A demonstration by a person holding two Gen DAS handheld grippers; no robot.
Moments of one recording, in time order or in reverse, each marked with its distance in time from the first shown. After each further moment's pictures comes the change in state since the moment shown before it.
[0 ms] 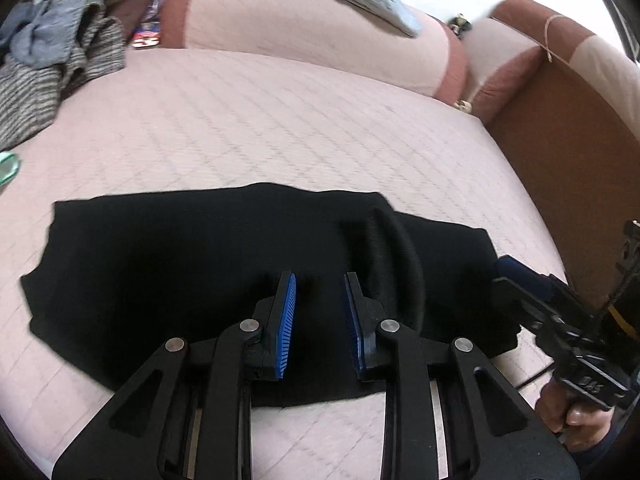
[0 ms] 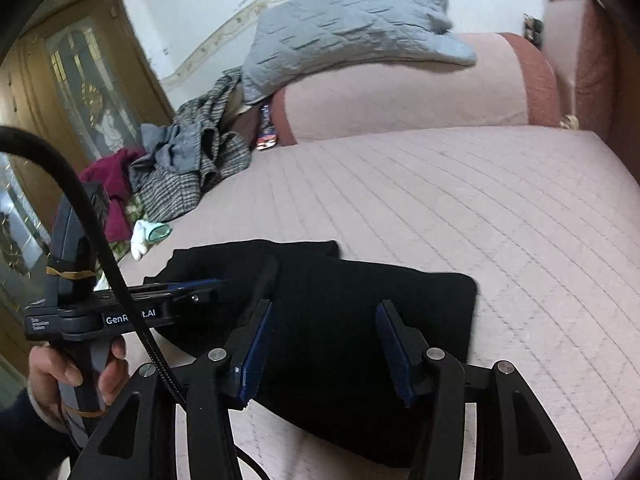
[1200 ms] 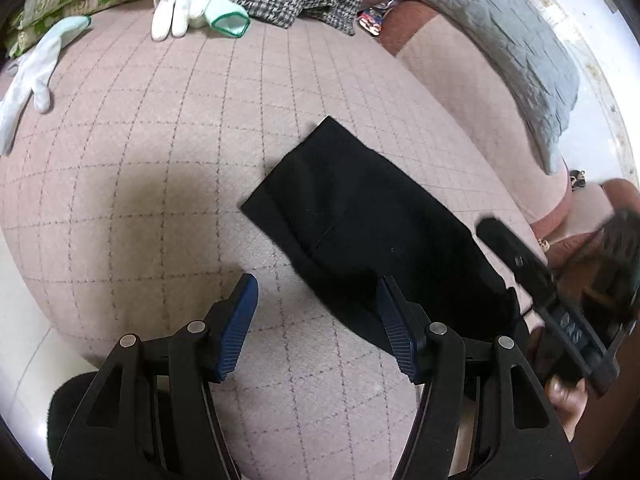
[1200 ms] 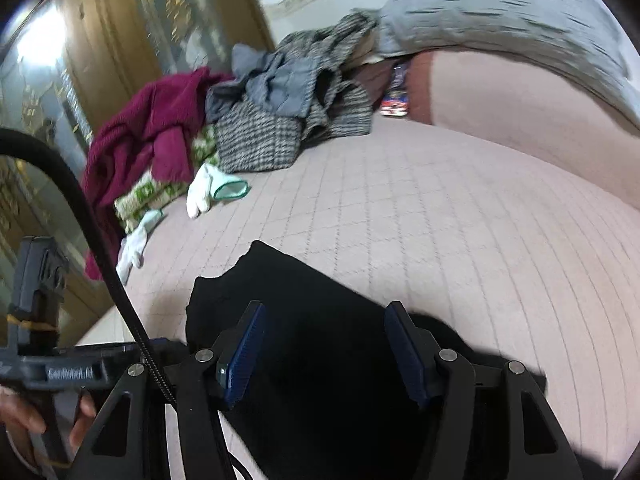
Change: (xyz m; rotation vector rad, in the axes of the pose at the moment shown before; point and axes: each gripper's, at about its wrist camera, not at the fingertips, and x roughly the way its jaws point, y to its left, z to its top) left arm -0.053 0.139 -0.057 -0.623 -0.068 0.136; right arm 0.151 0.104 0.065 -0.320 0.159 0.240
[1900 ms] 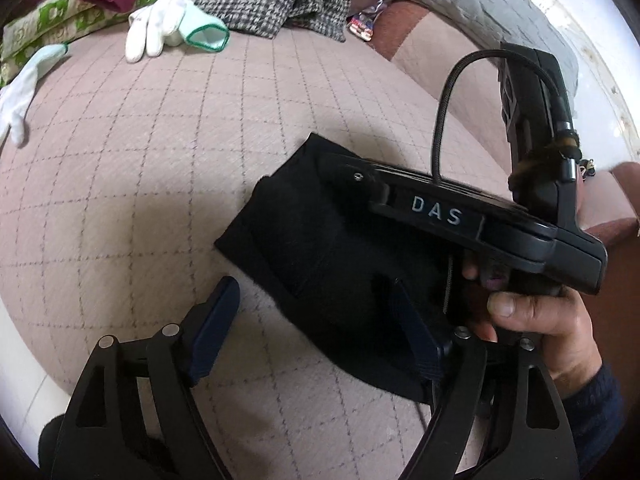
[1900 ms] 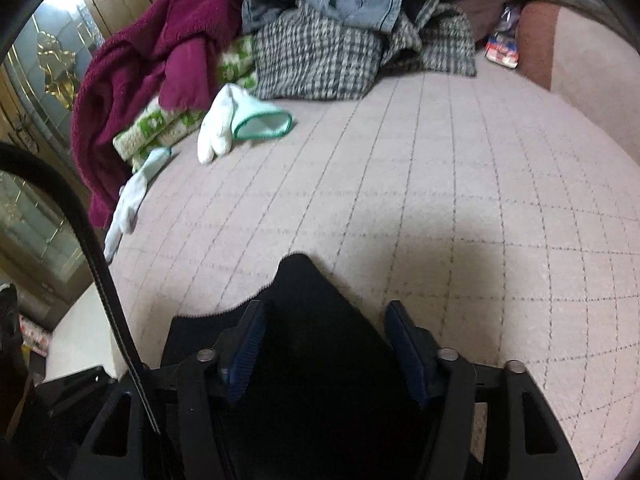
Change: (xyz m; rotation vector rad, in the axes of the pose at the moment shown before) left arm 0.029 -0.011 0.010 0.081 -0.082 0.024; right arm 0.134 0.026 0.044 -0.122 0.243 0.169
